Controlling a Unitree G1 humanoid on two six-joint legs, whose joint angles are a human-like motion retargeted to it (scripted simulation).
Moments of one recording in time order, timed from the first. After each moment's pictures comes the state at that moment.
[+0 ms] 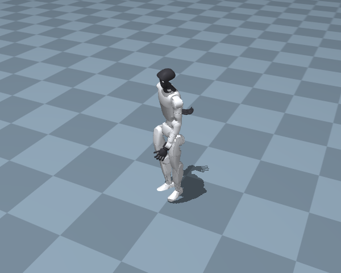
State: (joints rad) left arm -0.20 0.22 -0.09 1.13 0.32 -0.15 -0.05; right arm 0.60 -0.22 0.46 0.94 -0.73 -0.15 1.28; waist -0.14 -0.19 0.31; left_leg 0.20 -0.05 0.24 0.01 -0.11 0.01; right_leg 0.20 0.00 -0.23 0.02 -0.02 -0.04
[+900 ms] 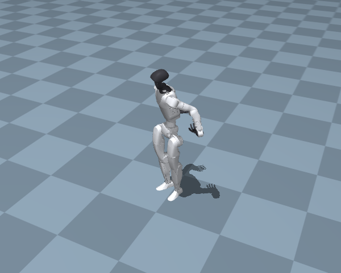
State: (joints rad) left arm 0.77 0.41 0.07 0.71 0.09 -0.13 -1.61; right arm 0.65 -0.39 0.45 0.59 -0.82 -0.32 1.33; waist -0.16 -0.07 0.42; left_leg 0.22 0.02 0.30 0.03 -0.13 0.01; right_leg 0.19 0.07 -0.17 0.04 -0.01 -0.04
